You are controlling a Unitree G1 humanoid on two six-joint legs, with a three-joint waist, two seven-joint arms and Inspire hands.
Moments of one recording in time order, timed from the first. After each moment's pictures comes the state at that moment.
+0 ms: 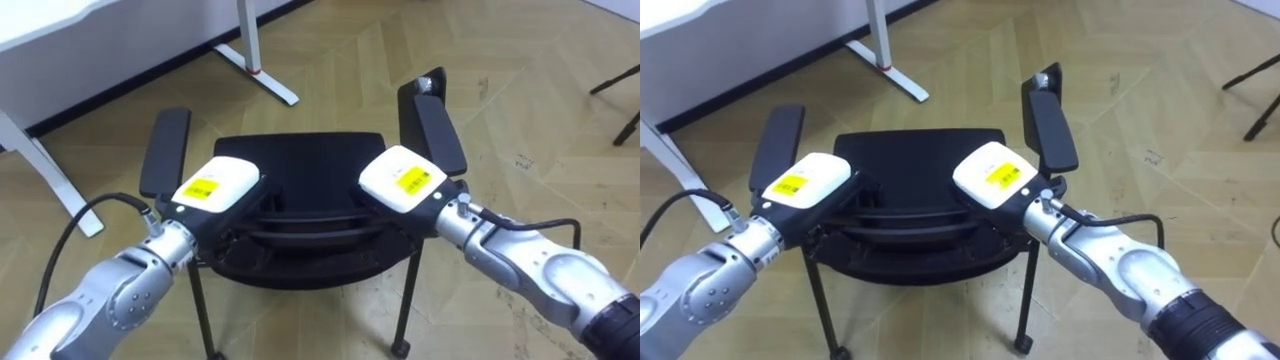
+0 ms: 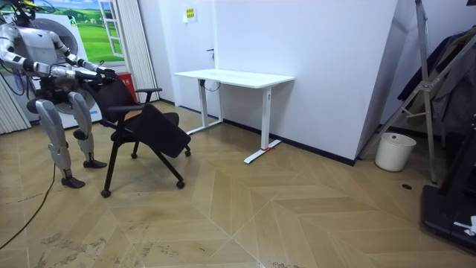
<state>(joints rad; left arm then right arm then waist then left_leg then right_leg) -0.10 0.64 -0.40 0.17 0.66 -0.29 0.03 -0.37 -0.64 0.69 0.34 -0.99 -0.25 -0.13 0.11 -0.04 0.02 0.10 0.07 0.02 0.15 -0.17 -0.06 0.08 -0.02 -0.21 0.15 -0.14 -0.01</state>
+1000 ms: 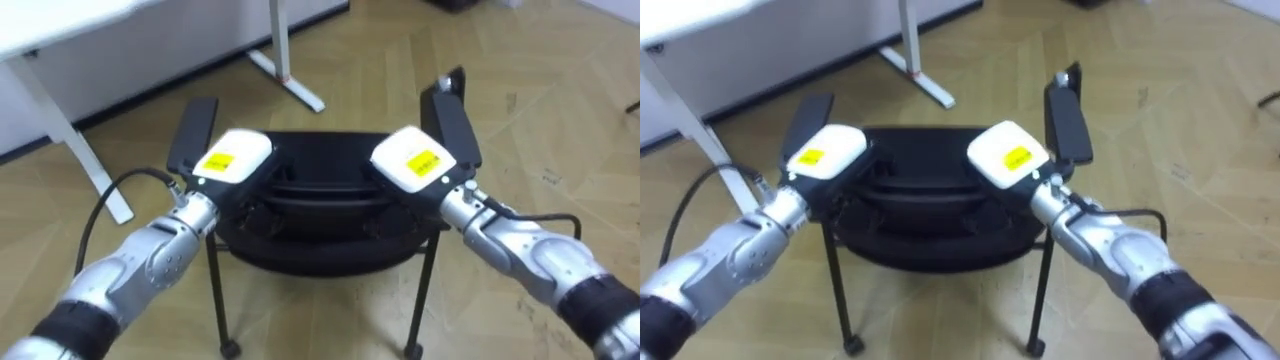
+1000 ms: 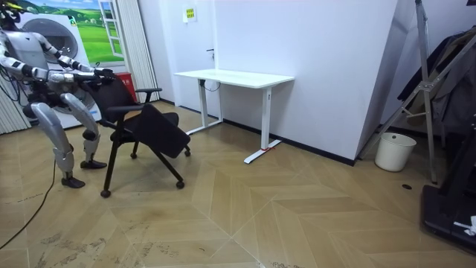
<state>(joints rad) -0.37 0.49 -0.47 0.61 0.72 -0.41 0.24 -0.46 -0.55 0.61 0.66 -1.06 -0.33 -0.37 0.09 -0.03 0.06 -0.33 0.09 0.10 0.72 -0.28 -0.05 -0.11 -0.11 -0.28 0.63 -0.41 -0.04</state>
